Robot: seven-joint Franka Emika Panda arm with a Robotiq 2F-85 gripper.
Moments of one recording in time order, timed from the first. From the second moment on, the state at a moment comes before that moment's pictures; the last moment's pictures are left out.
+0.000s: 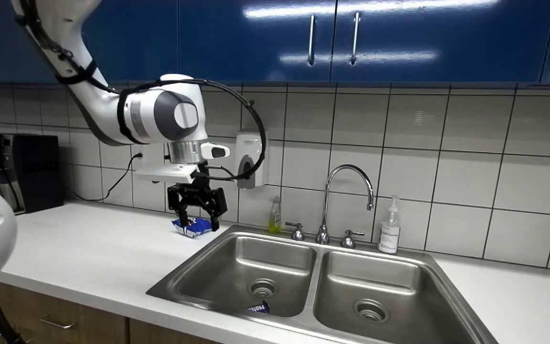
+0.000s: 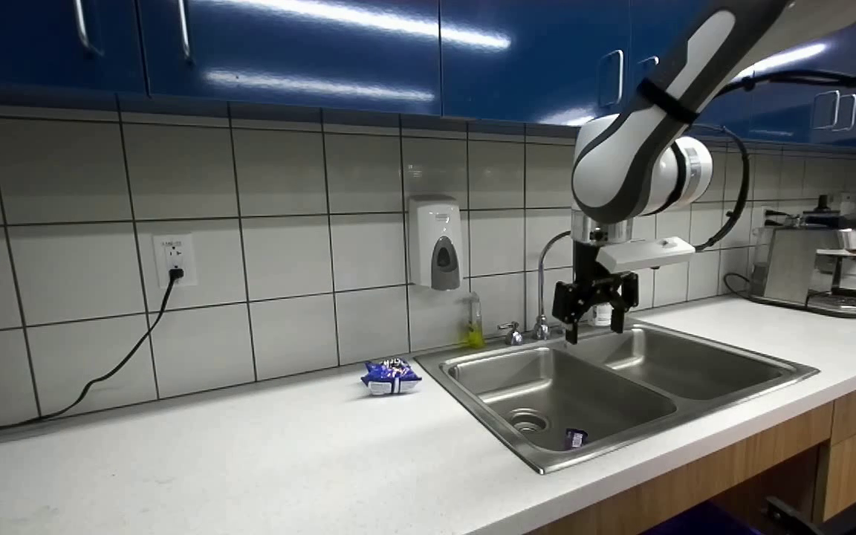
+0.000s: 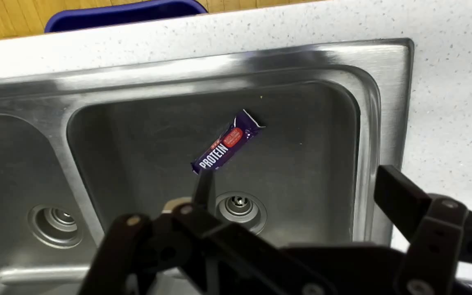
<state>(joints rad) -0.04 -0.28 0.01 -2.67 -0.13 2.51 0.09</state>
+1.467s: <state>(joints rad) 0.02 0.40 -0.14 -2.26 -0.20 2.67 0.35</state>
